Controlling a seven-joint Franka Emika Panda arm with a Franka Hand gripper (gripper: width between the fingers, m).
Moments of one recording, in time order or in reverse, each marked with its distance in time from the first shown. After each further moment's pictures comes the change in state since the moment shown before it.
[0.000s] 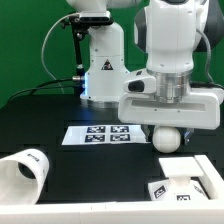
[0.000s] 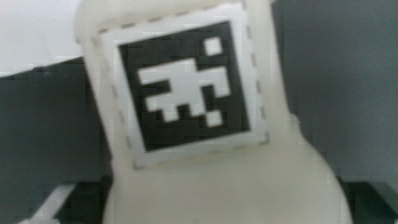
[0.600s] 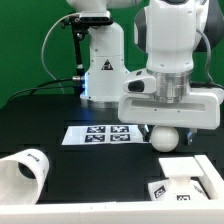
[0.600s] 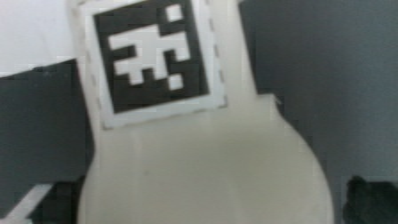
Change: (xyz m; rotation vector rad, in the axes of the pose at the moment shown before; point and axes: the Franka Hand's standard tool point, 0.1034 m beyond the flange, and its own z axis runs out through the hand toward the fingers) arm 0.000 0.000 0.000 0.000 0.000 0.000
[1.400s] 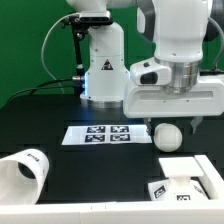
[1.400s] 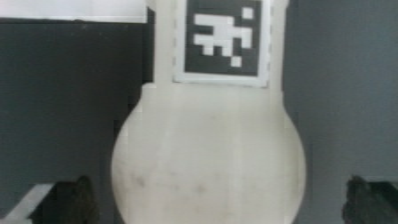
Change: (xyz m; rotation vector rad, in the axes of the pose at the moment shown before) arm -0.004 -0.011 -0.022 -0.038 -0.021 -0.331
